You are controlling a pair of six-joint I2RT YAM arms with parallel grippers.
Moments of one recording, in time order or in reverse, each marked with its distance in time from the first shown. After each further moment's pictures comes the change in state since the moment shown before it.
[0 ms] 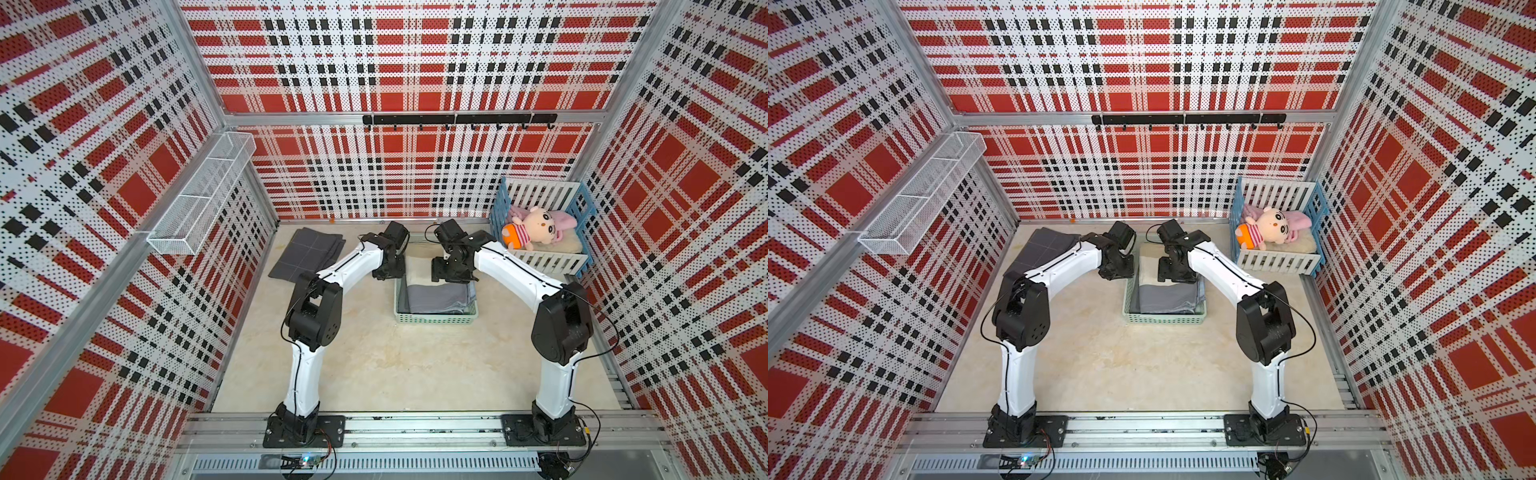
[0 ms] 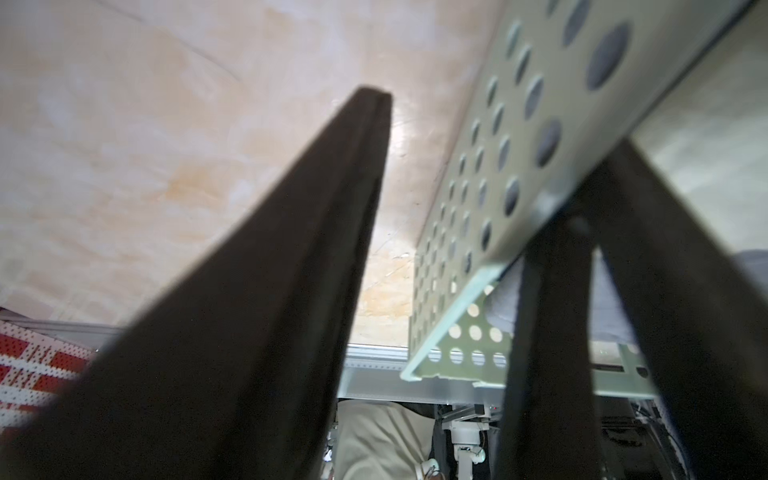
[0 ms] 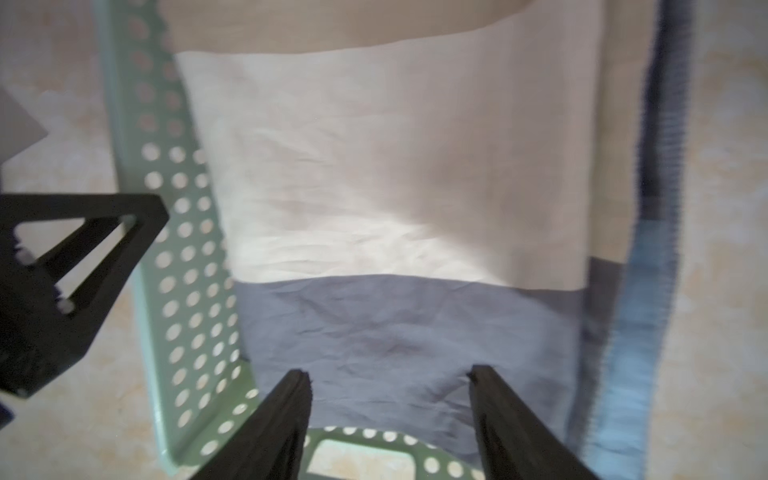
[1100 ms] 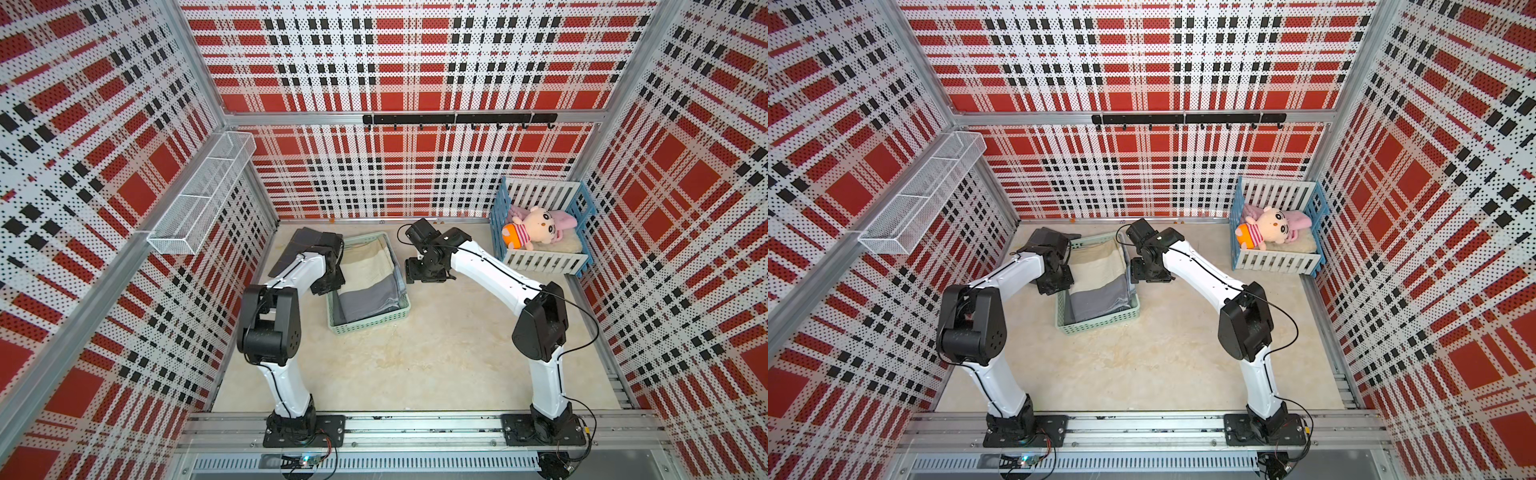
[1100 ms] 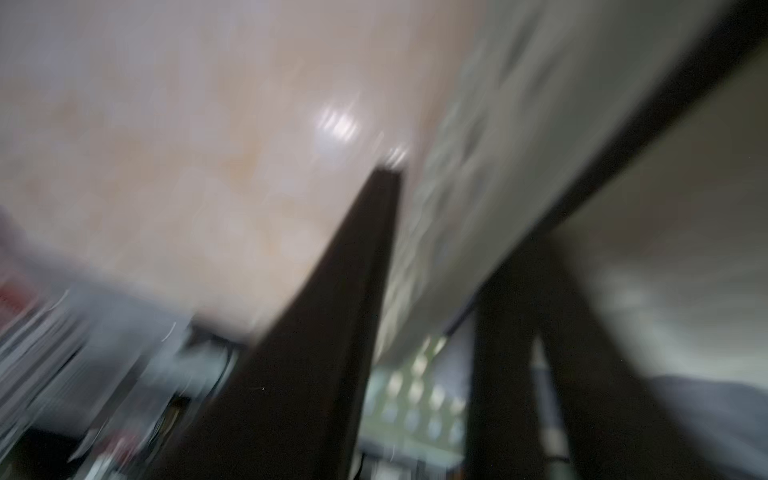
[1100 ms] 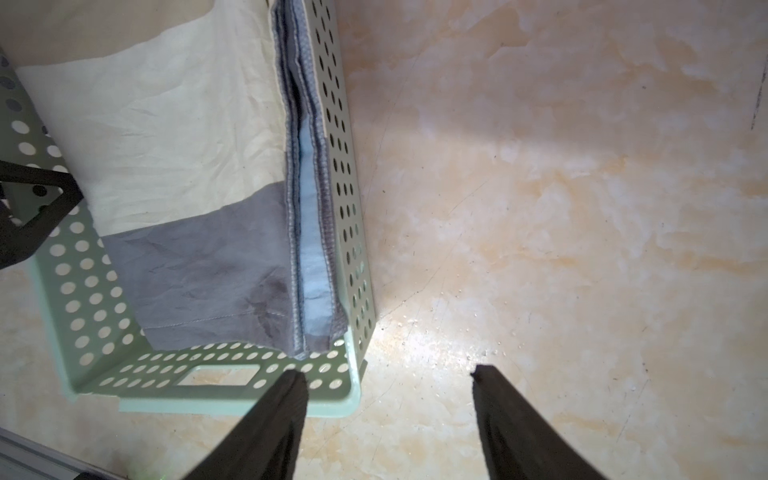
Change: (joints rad) left arm 0.338 -0.208 -0.394 0.035 -0.130 0.029; right arm 0.104 0.102 0.219 -0.098 0.012 0.018
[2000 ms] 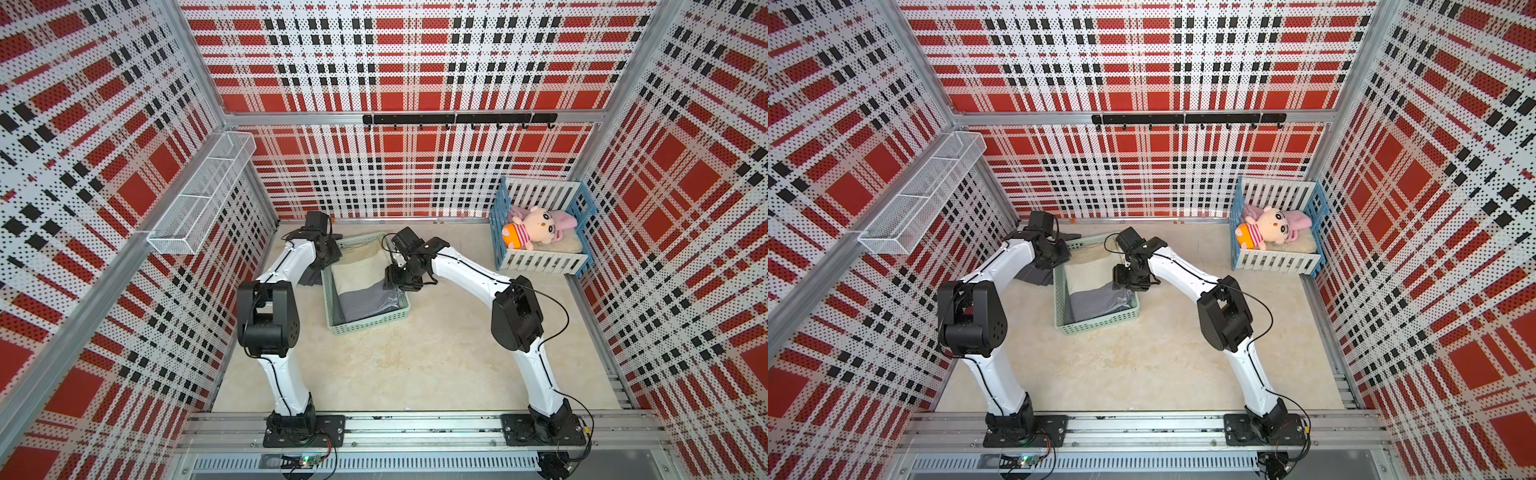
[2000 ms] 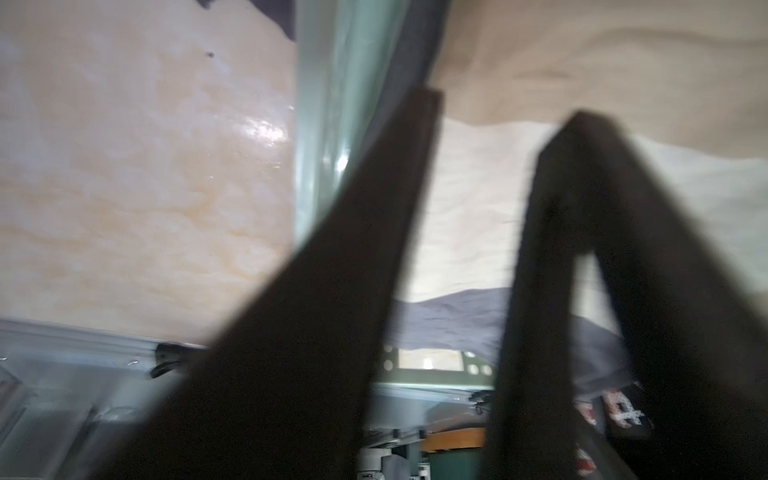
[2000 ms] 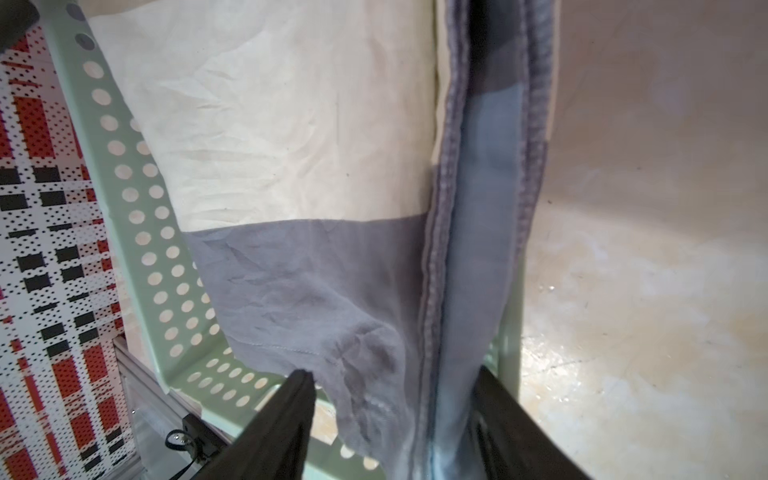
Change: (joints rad) left arm 0.102 0.050 0.212 0.115 0.177 -0.013; right arm 0.030 0.178 0.063 0.148 -0.254 0.058
